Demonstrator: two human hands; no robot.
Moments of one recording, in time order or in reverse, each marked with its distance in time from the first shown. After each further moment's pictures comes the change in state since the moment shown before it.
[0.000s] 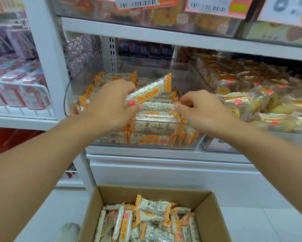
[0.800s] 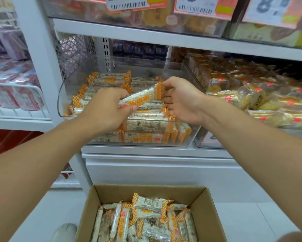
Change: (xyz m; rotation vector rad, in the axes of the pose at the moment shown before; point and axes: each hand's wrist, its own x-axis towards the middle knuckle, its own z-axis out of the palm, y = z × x) left_hand -0.002 -0.003 0.010 -0.069 -0.023 -0.045; right_hand 0.037 -0.016 0.012 0.970 -0.293 0.421
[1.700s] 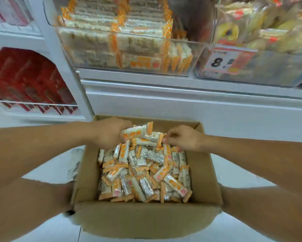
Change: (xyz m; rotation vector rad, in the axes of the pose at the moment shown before) left_hand -0.161 -0.012 0.094 0.105 -0.992 -0.157; right_hand -0.083 0.257 -0.008 -0.777 -0.306 0.165
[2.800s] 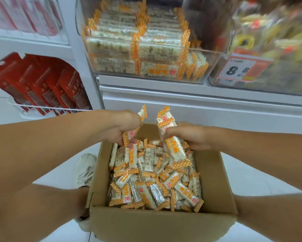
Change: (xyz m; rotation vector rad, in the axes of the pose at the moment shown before) left_hand -0.020 0.023 -0.022 -1.117 0.098 -0.449; right_hand -0.001 -0.062 -0.006 0.534 -0.210 0.076
